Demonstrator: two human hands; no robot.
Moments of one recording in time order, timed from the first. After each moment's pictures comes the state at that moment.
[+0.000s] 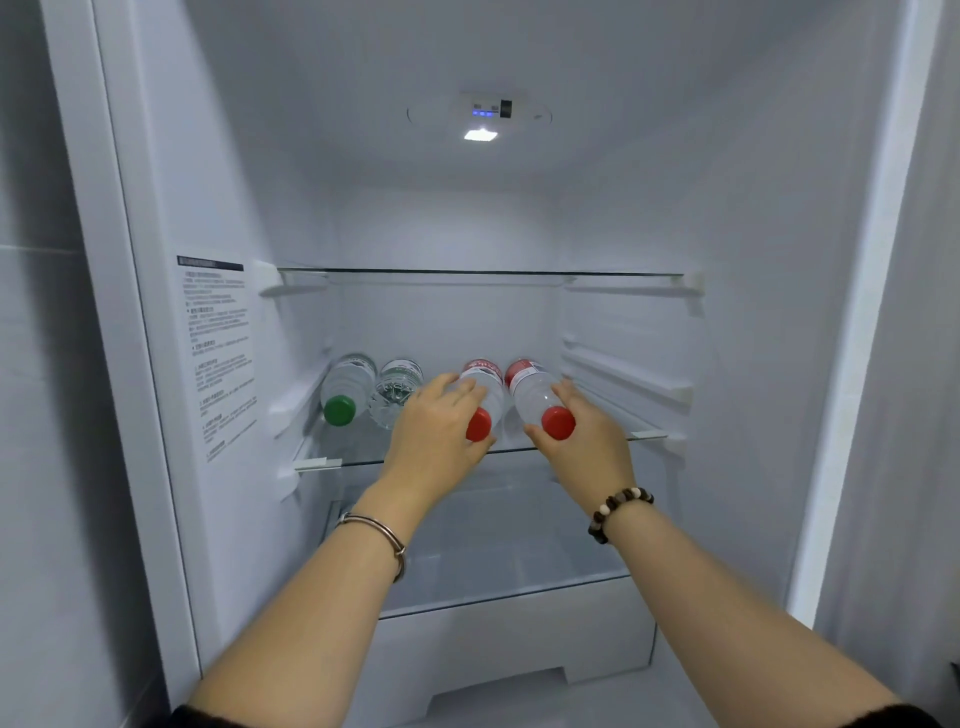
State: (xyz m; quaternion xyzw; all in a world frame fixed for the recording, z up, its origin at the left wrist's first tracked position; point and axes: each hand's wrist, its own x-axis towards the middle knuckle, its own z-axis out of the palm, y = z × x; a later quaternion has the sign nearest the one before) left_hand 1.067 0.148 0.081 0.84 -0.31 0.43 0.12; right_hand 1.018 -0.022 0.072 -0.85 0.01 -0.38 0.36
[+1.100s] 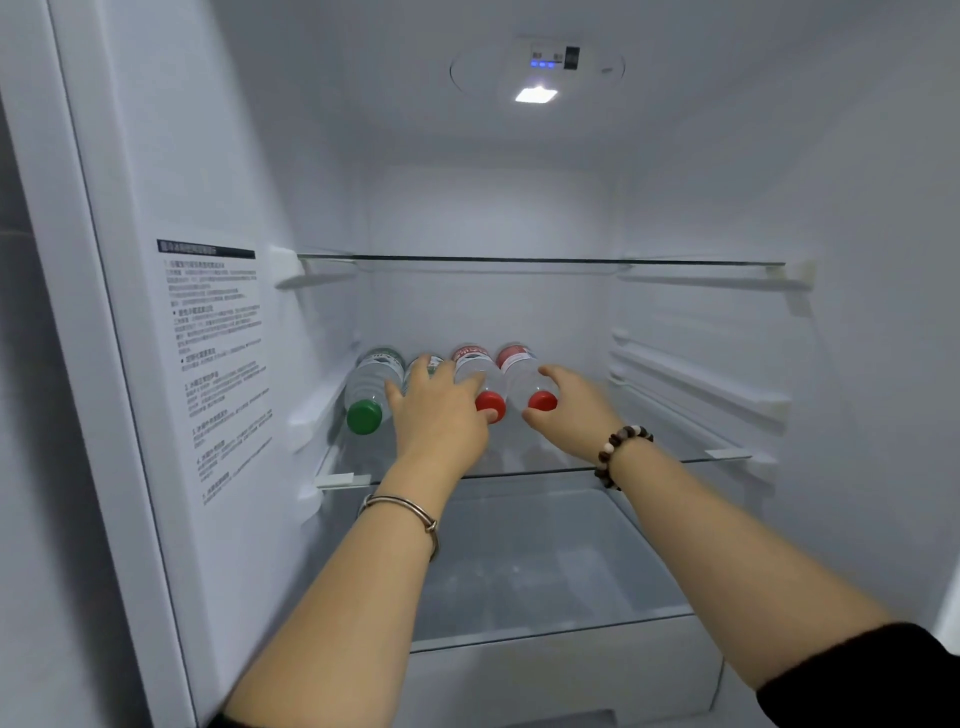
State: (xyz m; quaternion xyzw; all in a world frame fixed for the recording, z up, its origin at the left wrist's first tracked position) left_hand 1.108 0.159 0.104 0.94 -0.11 0.30 0.09; right_hand 1.096 0.004 0.111 -0.92 -0.03 -0.23 0.30
